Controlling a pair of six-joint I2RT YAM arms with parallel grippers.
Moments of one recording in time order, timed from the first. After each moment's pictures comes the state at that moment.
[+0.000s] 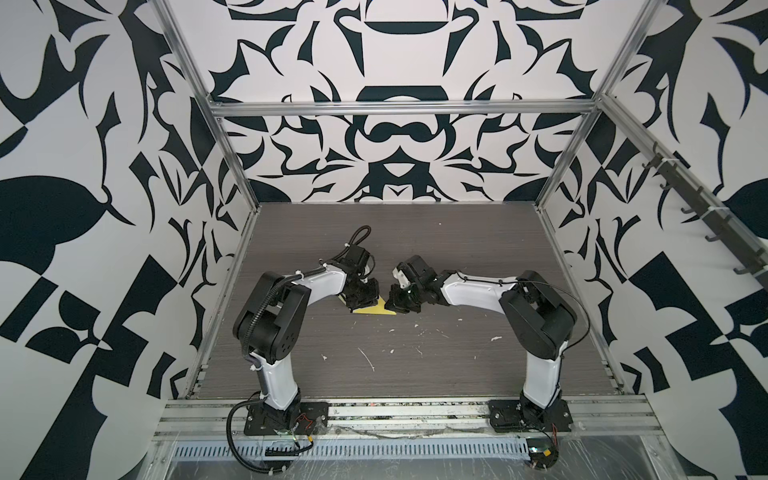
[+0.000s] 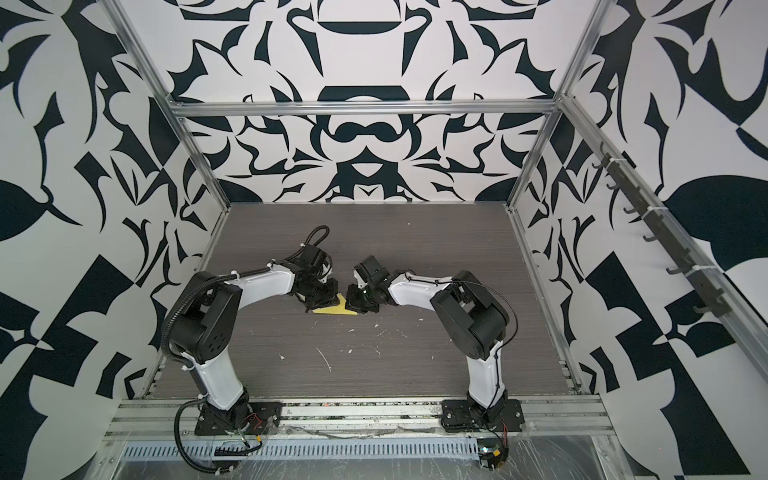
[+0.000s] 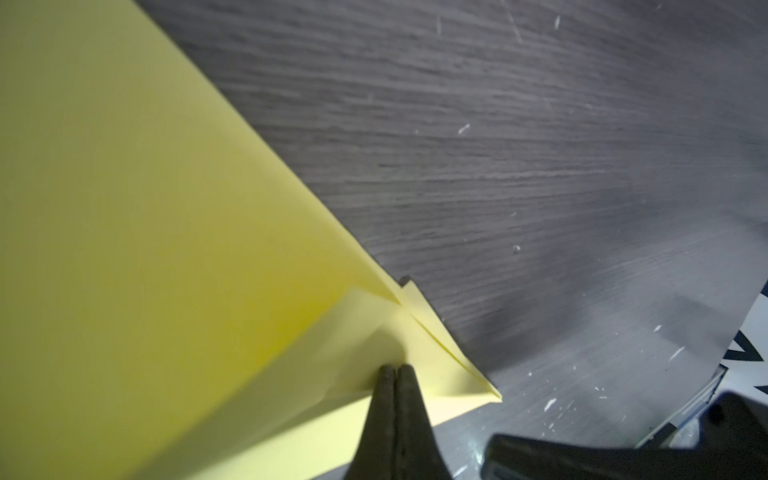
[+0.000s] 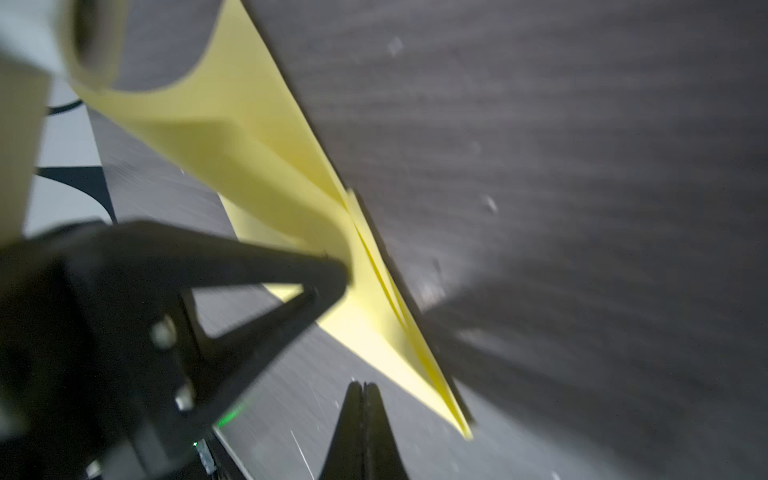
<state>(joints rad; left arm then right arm) -0.49 1.82 1.05 -0.46 0.35 -0.60 0.73 1.93 1.17 -0.20 -0.41 0.84</state>
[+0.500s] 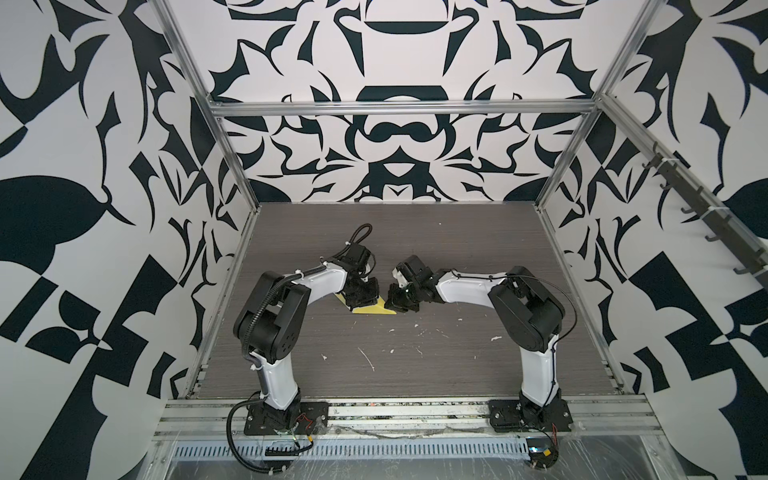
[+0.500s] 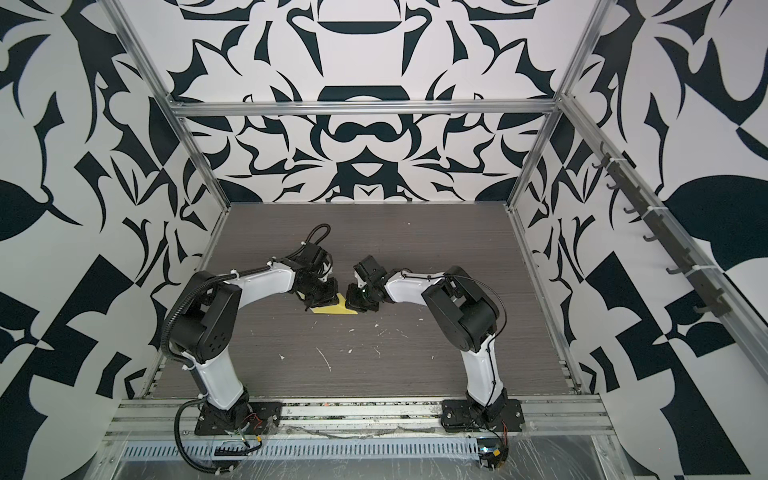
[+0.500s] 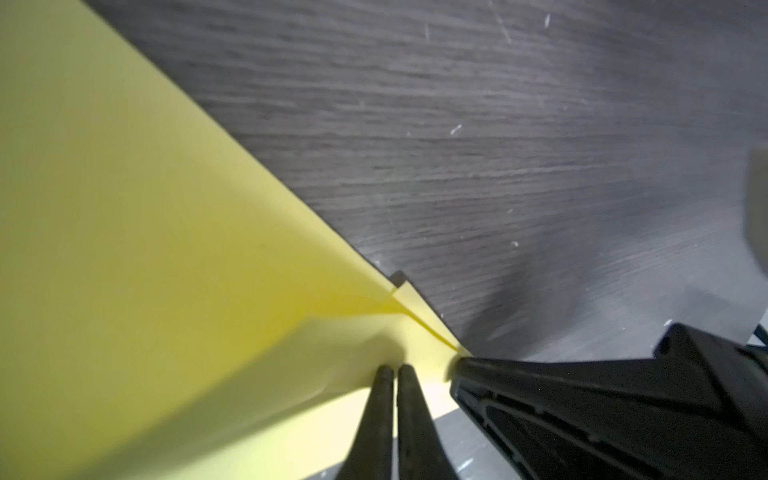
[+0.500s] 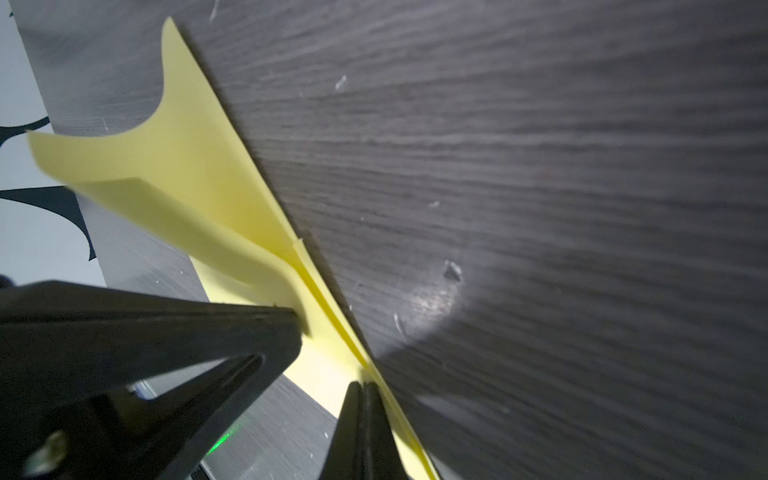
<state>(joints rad) -0.49 1.82 1.09 -0.52 0.33 -0.55 0.73 1.99 1.19 -0.20 -0.40 0.84</state>
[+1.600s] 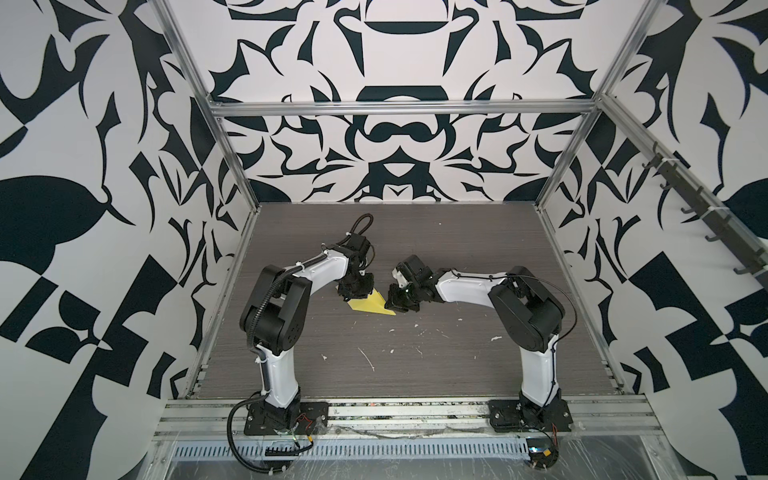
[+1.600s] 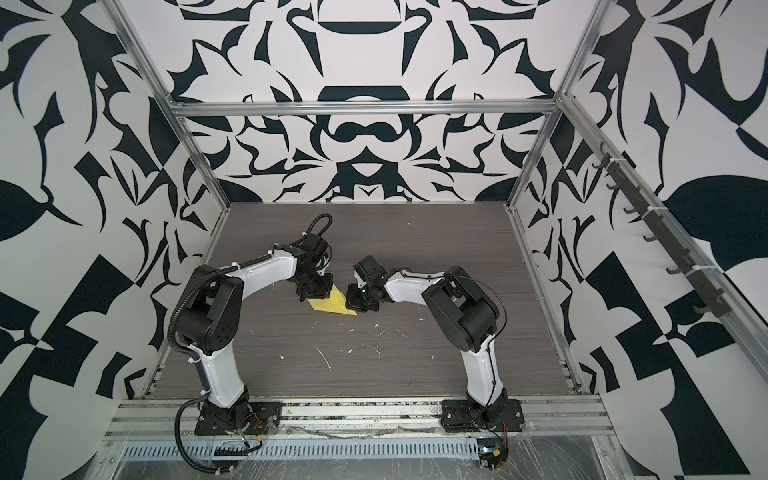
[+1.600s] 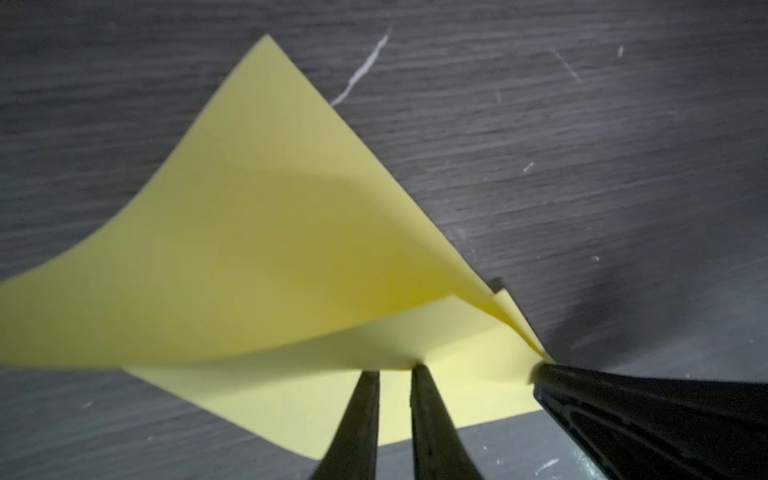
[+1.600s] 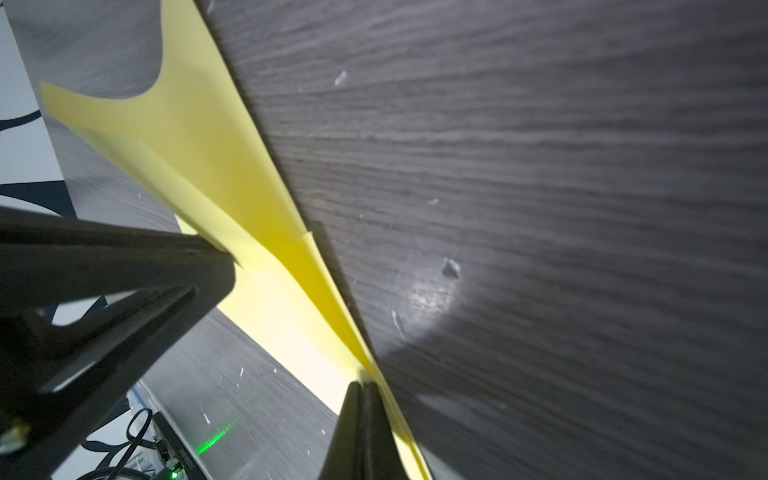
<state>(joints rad) -0.46 1.89 1.25 -0.74 0.17 -0.35 0.73 1.99 1.20 -0.23 -0.39 0.83</state>
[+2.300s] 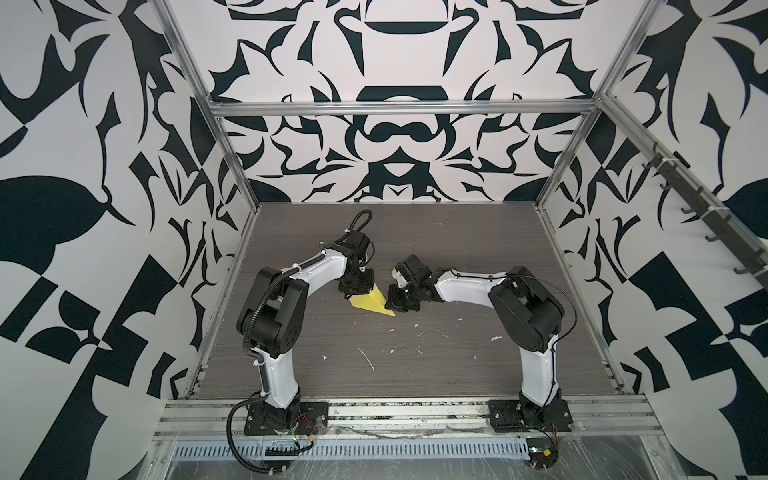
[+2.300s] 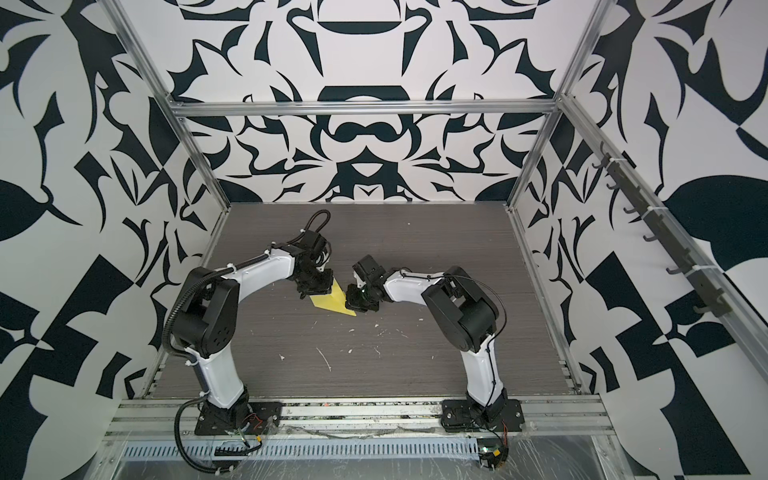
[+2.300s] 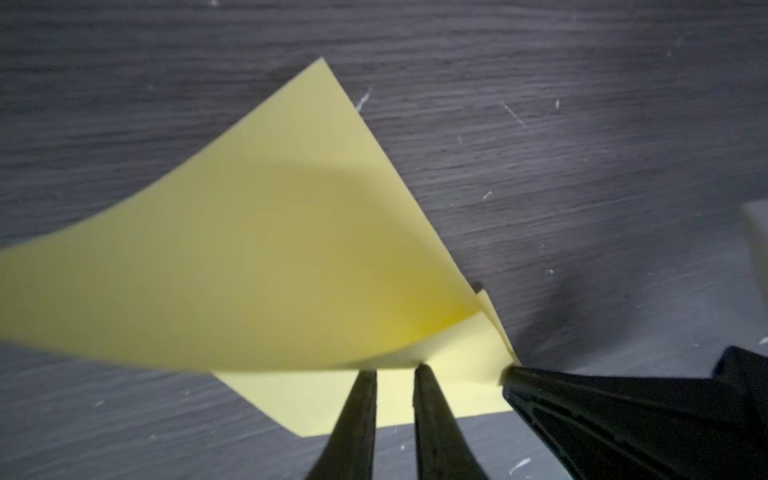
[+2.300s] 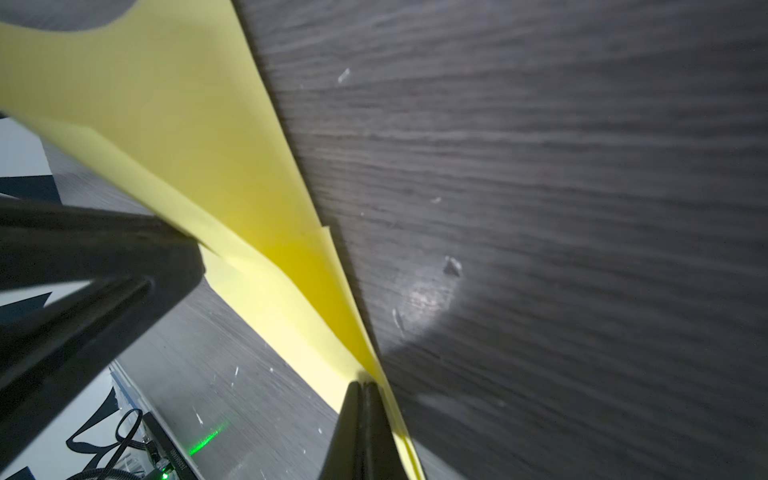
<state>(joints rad) -0.46 1.86 1.25 -0.71 0.17 -0.38 0.73 2.00 1.21 -0.25 -0.38 0.81</state>
